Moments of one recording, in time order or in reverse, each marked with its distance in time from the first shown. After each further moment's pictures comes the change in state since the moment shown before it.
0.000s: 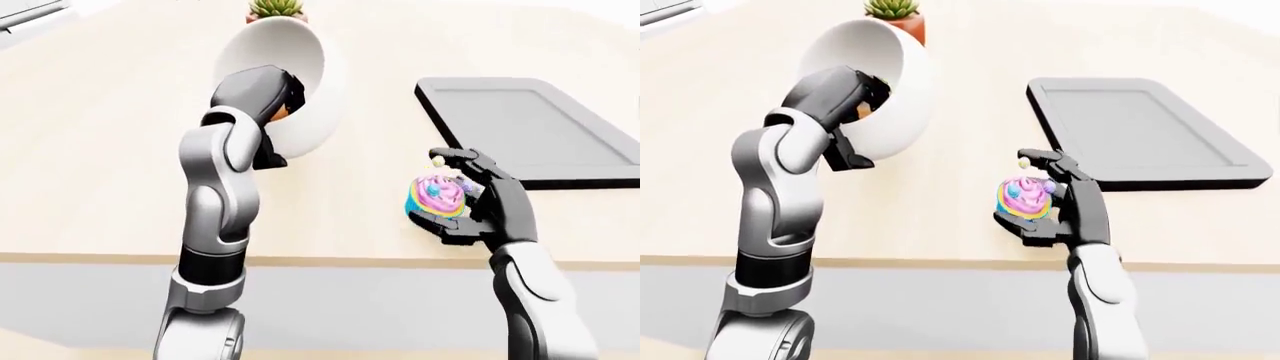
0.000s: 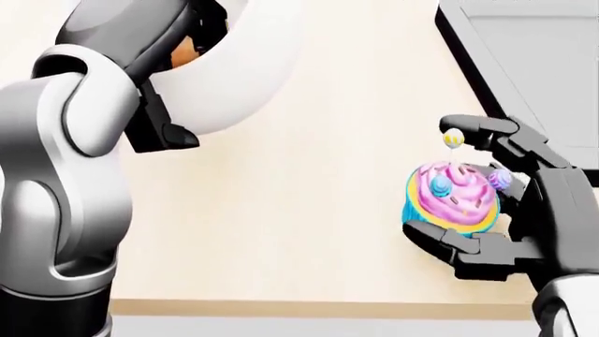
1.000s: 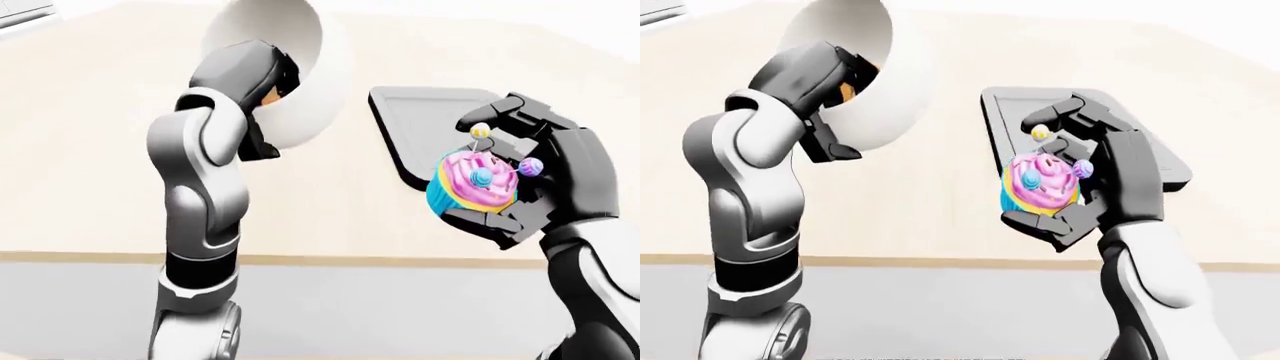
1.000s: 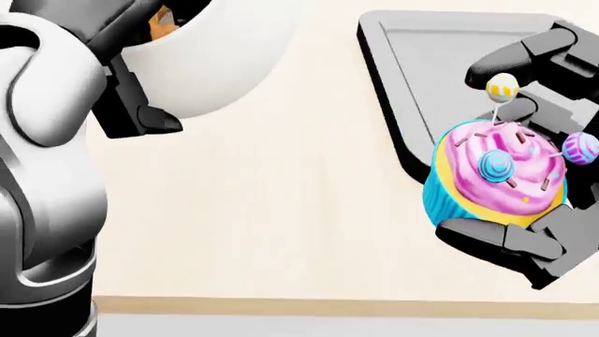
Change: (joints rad) left arm -0.040 0.022 0.018 -0.136 0.030 0.031 -0.127; right arm -0.268 -0.152 -0.111 -0.358 0.224 0.500 -0.064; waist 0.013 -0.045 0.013
